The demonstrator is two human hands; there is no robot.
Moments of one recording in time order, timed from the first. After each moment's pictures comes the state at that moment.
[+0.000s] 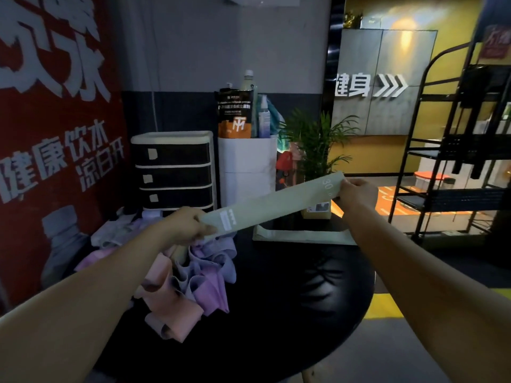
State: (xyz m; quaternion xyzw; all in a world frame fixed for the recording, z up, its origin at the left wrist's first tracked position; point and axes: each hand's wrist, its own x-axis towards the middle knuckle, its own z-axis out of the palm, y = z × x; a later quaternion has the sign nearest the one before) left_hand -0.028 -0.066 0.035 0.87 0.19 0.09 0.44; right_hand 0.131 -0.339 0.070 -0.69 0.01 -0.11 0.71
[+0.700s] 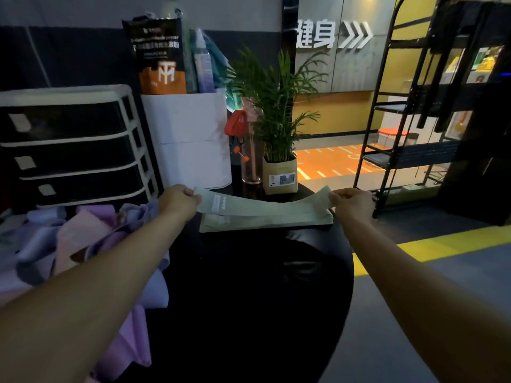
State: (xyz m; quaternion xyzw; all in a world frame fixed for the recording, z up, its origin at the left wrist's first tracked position) left_hand 0.146 -0.106 -0.018 0.82 0.29 0.24 0.42; right_hand 0.241 -0.391 -0.038 -0.79 0.06 -0.13 0.59
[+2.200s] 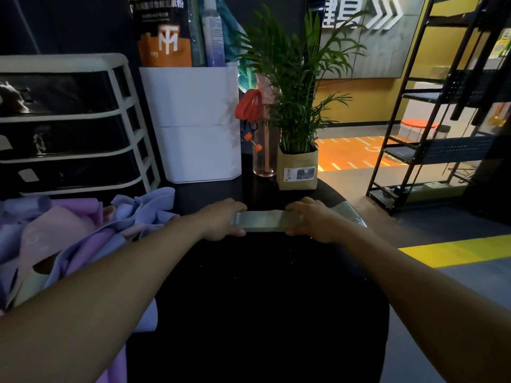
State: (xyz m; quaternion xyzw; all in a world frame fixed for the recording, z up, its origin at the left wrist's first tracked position) left_hand 0.201 -0.108 -0.063 0.99 -0.02 -0.05 0.11; right_hand 0.278 -0.326 -0.058 -0.93 -0.32 0.12 0.13
